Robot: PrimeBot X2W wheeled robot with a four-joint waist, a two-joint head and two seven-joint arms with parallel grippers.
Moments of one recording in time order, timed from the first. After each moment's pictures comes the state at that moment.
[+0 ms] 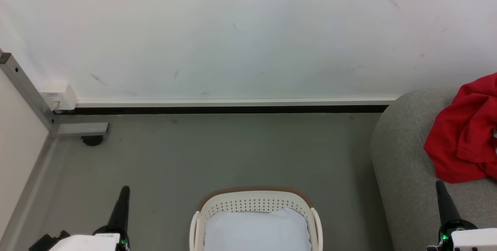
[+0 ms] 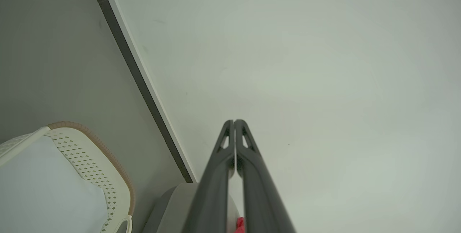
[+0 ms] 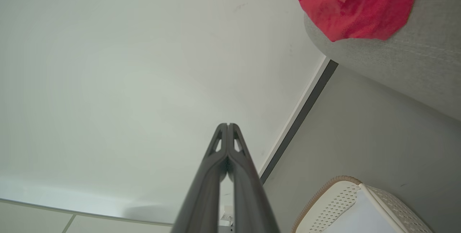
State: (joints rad) left arm -0.09 0.04 0.09 0.25 -1.38 -0.13 0.05; right arm -0.09 -0.06 -0.06 0.25 1.41 0.13 0.04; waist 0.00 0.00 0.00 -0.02
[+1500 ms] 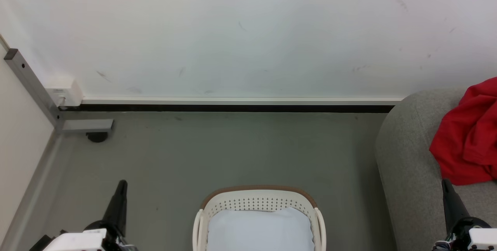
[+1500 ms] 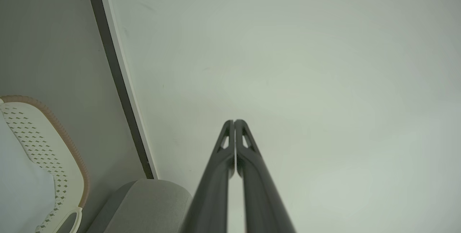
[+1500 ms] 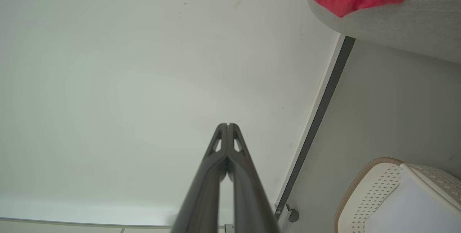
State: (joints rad) left arm -0.10 0.05 0.11 0.25 -1.61 -0.13 0.11; right arm -0.10 -0.06 -0.10 0.25 1.62 0.13 0.10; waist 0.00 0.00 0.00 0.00
